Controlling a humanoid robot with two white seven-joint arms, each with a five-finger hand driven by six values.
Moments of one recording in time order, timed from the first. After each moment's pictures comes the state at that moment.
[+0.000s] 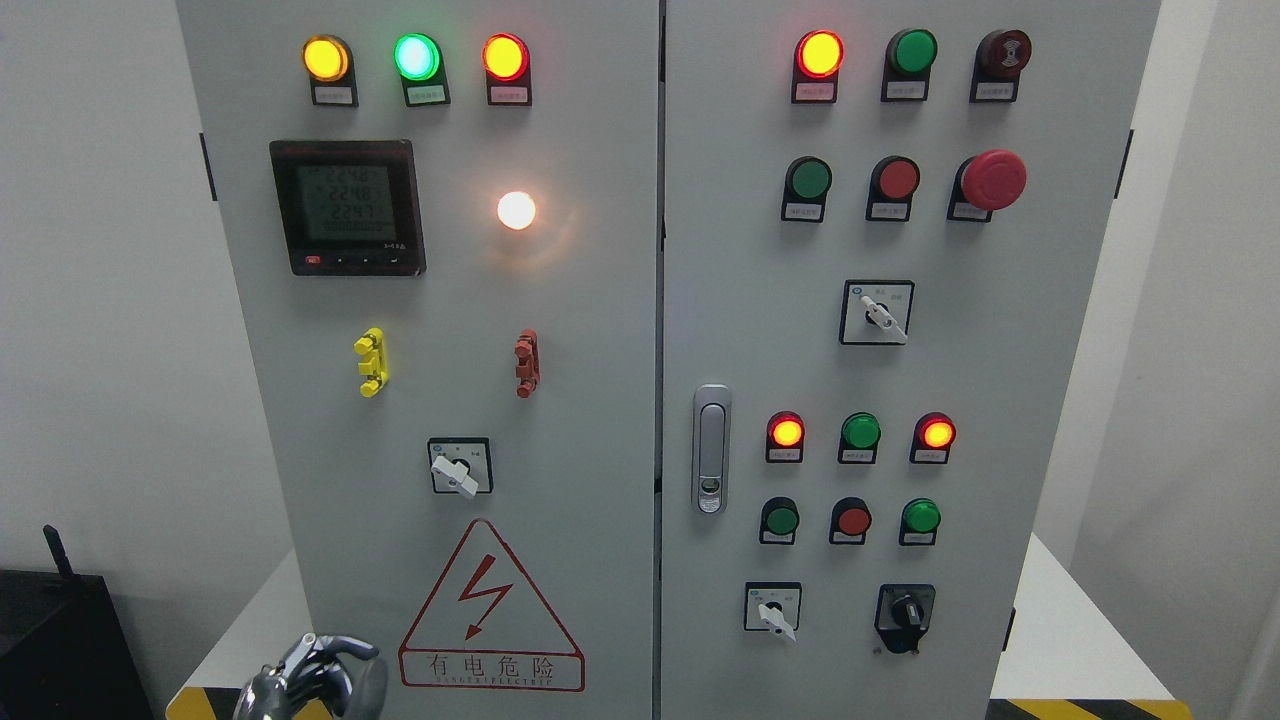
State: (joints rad) left arm 0.01 -0.10 0.23 -1.83 -0.32 -0.17 0.07; right arm 0.14 0.12 0.00 -0.11 0.00 -0.01 -0.15
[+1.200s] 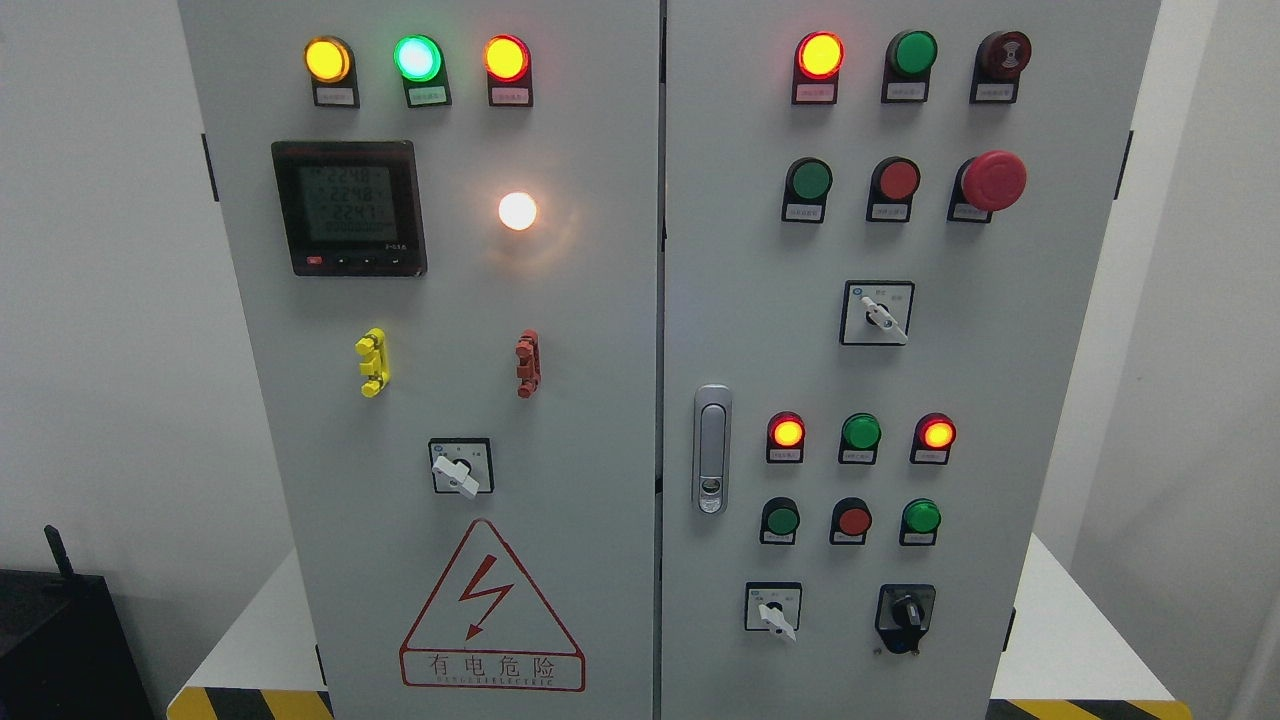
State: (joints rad) left arm 0.25 -0.06 0.68 -0.94 -0.14 -0.59 -0.07; right arm 0.14 0.12 0.00 -0.11 0.00 -0.01 -0.15
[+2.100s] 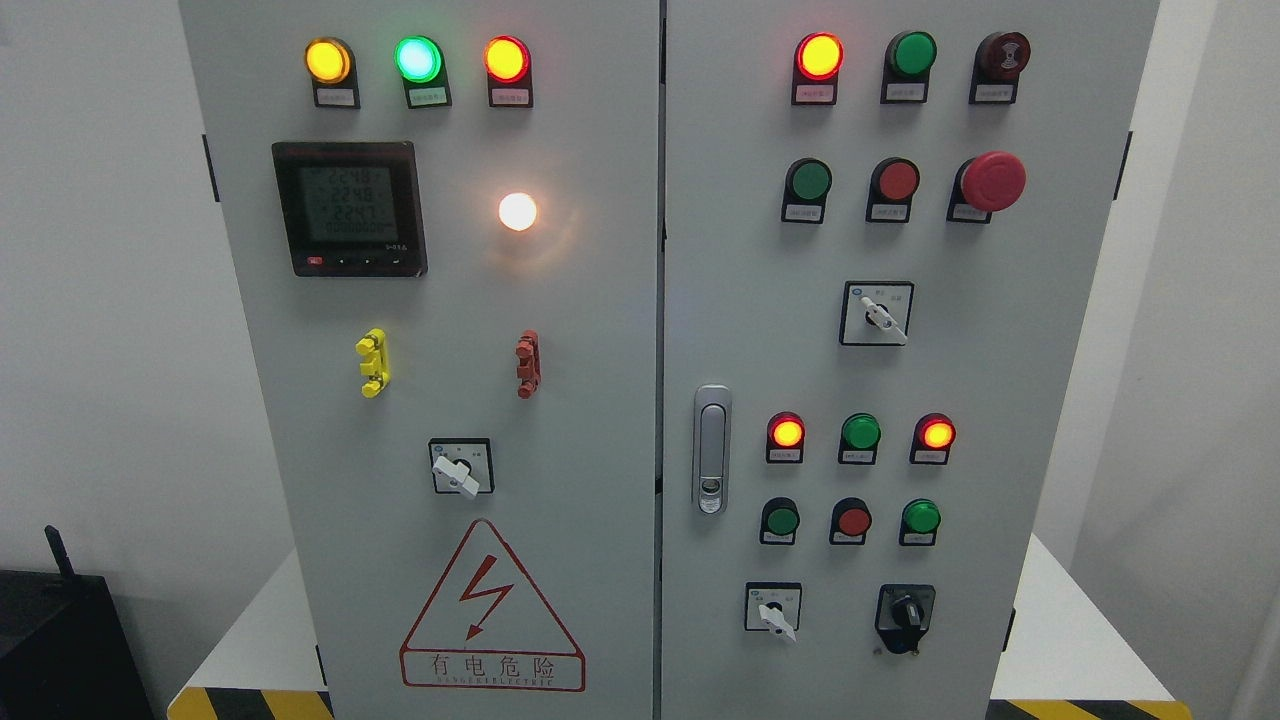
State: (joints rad) left arm 0.21 -0.01 0.47 -0.25 -0.15 -0.20 -0.11; right arm 0.14 0.12 0.00 -0.11 0.00 -0.01 -0.15
